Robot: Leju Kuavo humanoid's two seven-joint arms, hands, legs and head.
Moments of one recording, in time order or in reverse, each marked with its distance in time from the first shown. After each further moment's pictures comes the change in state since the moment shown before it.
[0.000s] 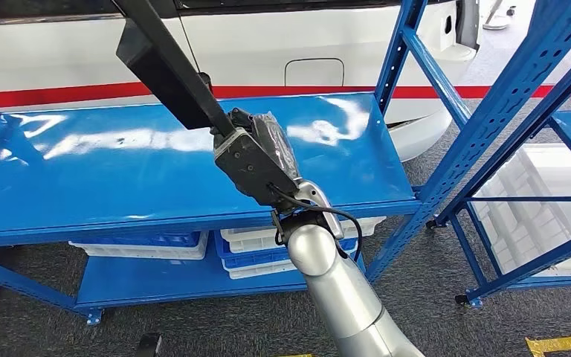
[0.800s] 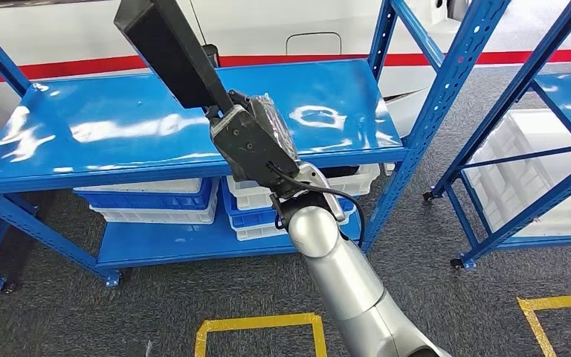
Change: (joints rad) left arm 0.016 0.027 0.043 -0.004 0.042 0.007 -0.038; right arm -0.087 0.000 -0.004 0.046 -0.051 0.020 0.007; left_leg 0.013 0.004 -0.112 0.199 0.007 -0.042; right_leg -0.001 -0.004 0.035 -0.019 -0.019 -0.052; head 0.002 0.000
